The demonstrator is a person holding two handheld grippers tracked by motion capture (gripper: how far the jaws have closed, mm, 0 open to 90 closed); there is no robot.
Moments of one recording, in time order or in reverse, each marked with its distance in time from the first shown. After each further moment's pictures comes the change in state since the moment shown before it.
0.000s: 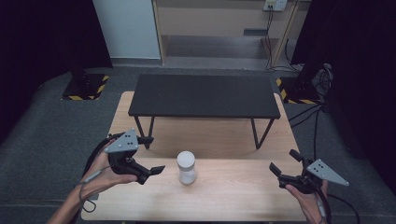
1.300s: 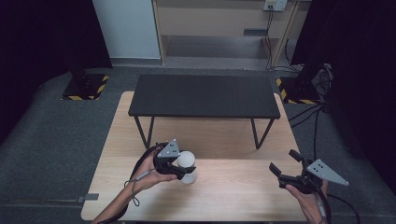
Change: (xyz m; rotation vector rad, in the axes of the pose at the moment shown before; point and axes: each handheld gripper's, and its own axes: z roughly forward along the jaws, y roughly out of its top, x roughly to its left) left arm 0.012 -0.043 0.127 0.071 -0.044 -0.007; right arm -0.001 0.000 0.000 0.005 0.004 0.001
